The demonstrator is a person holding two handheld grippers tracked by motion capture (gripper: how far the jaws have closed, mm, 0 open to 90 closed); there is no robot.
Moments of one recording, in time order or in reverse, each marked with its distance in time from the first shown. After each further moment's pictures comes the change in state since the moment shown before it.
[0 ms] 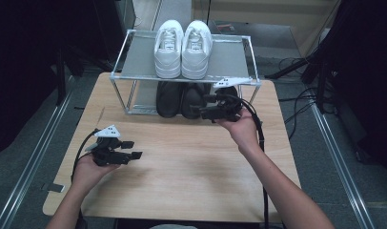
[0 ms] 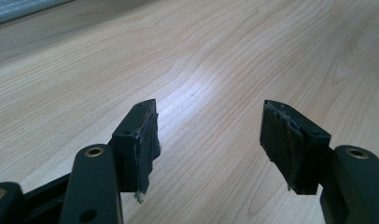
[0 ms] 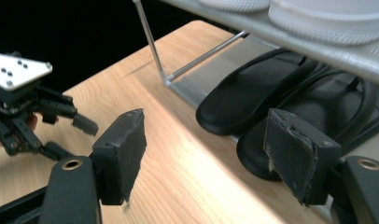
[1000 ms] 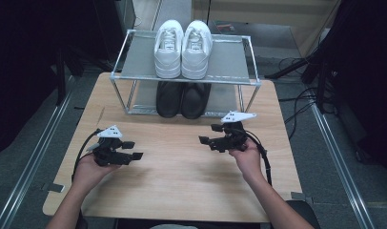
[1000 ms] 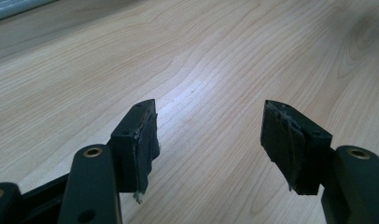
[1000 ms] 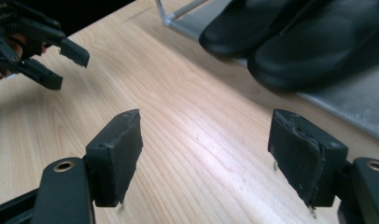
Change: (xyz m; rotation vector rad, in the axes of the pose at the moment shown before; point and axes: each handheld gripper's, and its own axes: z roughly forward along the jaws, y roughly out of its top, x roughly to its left) left arm -0.003 0.002 0.005 0.023 0.007 0.011; right arm -0.007 -0.101 0.005 0.036 0.015 0.028
